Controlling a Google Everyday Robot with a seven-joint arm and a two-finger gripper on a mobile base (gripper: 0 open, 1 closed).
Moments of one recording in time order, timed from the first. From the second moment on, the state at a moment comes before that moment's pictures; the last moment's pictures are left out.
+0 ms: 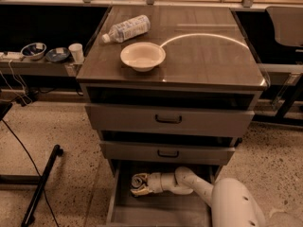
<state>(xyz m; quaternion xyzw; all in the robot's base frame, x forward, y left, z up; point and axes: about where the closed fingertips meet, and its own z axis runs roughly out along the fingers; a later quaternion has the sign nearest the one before) 0.570 0.071 0.198 -0.53 0.60 0.41 0.44</state>
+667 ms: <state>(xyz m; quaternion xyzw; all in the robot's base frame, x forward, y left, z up) 0.562 0.063 0.181 -0.51 0.61 0.41 0.44</state>
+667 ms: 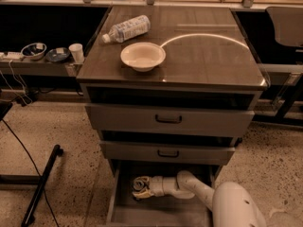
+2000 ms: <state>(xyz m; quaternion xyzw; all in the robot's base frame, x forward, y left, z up) 0.559 0.059 0.179 -0.50 0.62 0.41 0.44</state>
